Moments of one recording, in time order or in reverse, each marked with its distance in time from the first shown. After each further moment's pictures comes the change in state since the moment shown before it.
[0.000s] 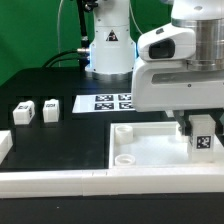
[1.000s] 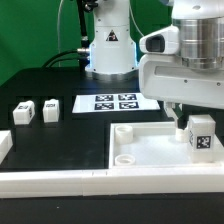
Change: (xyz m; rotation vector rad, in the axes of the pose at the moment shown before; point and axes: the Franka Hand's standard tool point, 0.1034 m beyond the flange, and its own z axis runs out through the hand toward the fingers) arm -0.005 -0.005 0.000 0.026 0.020 0.383
